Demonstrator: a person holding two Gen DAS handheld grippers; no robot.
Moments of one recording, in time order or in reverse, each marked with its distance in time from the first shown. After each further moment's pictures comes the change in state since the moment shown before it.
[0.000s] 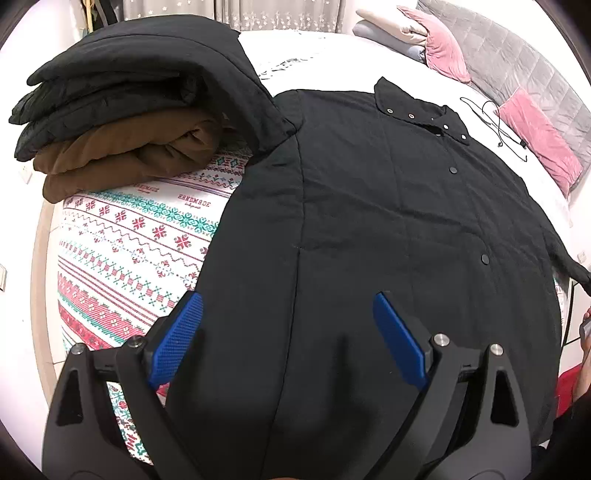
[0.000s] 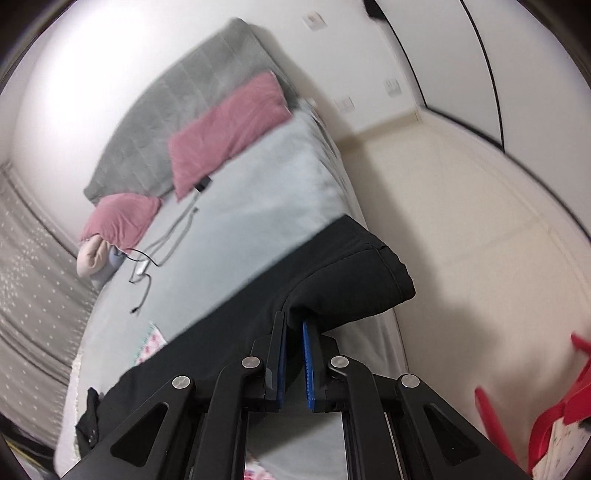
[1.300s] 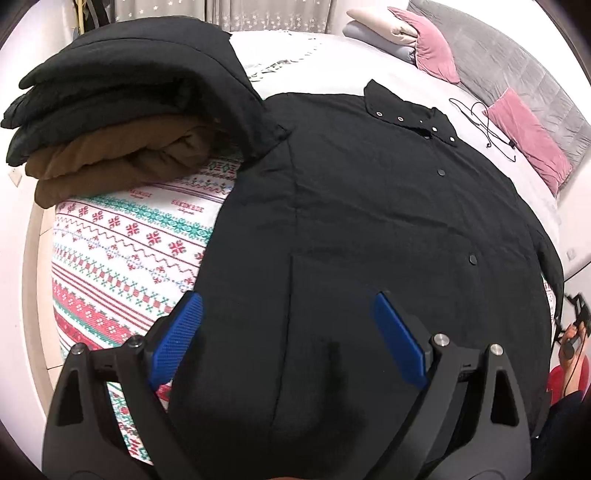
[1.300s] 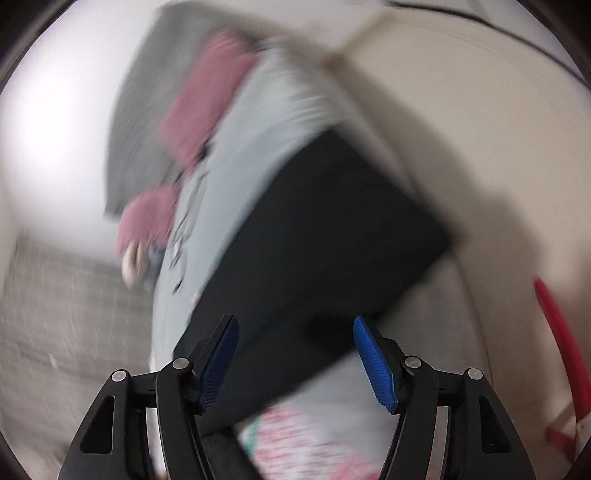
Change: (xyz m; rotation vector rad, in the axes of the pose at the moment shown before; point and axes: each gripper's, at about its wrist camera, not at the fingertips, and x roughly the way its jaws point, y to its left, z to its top) left arm -0.003 0.001 0.002 0.018 0.006 -0.053; right arm 0.057 -0.091 -0.049 0.456 0.324 0.175
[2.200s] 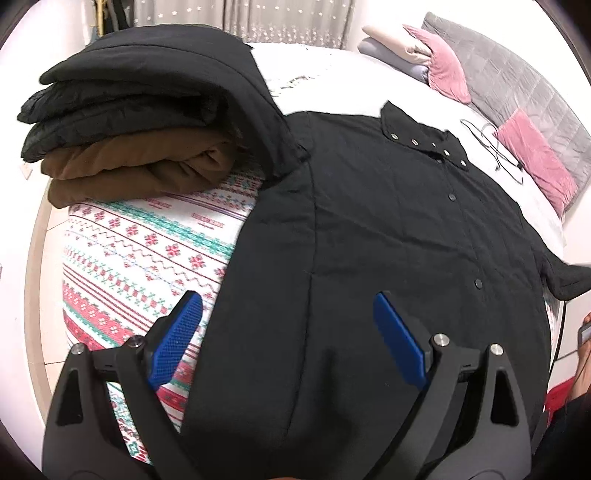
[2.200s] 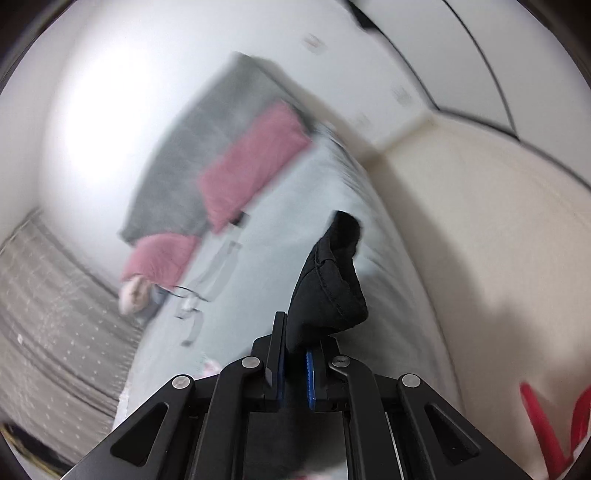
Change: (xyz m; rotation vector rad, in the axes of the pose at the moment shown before) left arm -0.007 0.020 0.009 -0.068 -0.064 0.029; right arm -0.061 0.151 -0.046 -0.468 -0.416 0.086
